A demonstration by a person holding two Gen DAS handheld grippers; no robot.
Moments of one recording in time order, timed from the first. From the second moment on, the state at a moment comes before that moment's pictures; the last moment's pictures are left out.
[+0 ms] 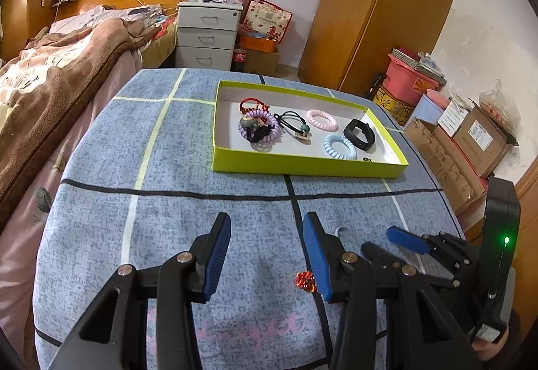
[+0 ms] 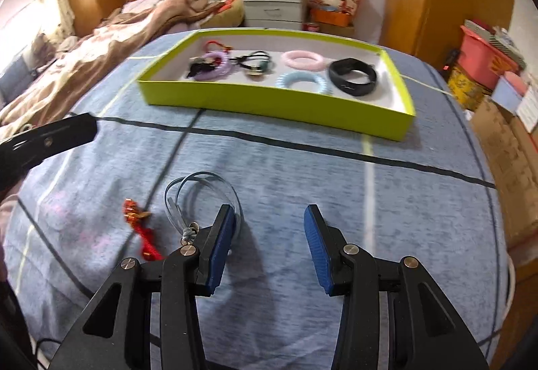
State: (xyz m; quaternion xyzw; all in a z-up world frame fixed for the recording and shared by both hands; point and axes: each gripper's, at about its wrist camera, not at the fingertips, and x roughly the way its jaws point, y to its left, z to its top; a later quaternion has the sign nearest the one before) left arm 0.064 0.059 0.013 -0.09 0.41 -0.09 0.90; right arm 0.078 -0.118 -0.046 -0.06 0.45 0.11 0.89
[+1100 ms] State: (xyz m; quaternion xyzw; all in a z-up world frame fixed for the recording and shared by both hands) left arm 0.045 0.040 -0.012 -0.09 0.43 -0.11 0.89; right arm 0.054 -0.140 -0.045 0.00 0.43 0.18 0.88
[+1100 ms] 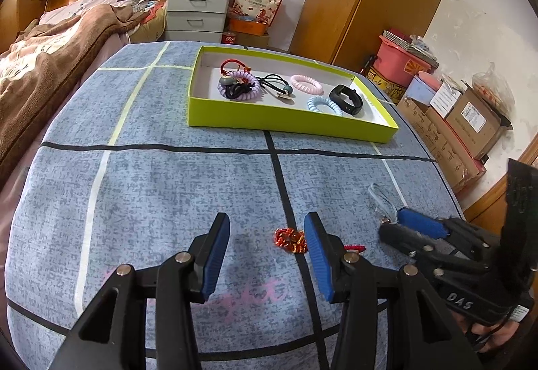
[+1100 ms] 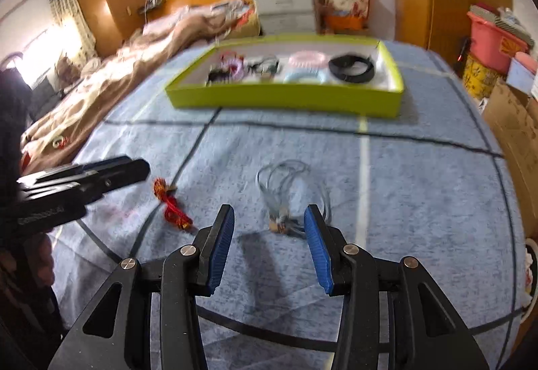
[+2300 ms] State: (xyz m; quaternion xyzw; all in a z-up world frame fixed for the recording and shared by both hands) left arm 0.046 0.000 -0.025 -0.04 0.44 -0.13 0.89; right arm 0.039 -0.156 -0.035 0.02 0.41 0.13 0.90
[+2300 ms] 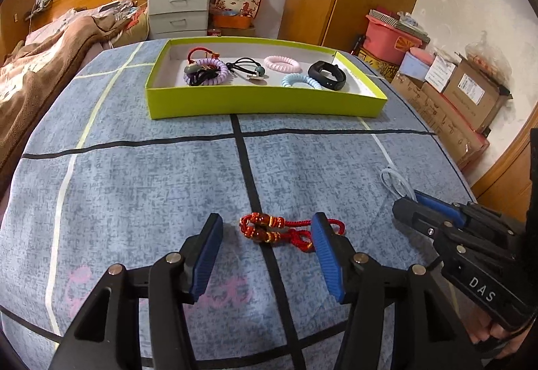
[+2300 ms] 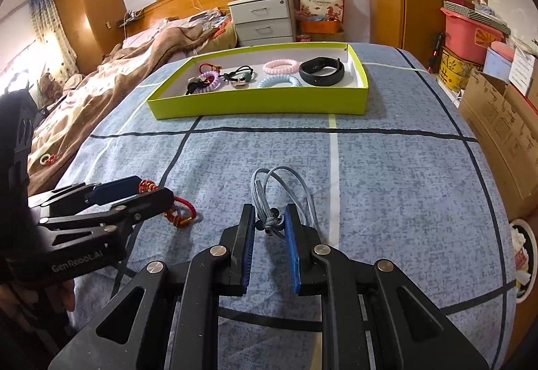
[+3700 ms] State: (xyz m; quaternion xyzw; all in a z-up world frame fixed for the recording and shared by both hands) left arm 0.078 0.020 0.012 -0.07 0.41 -0.12 0.90; right arm 0.063 -0.155 -0.006 0.01 0.38 0.14 0.91
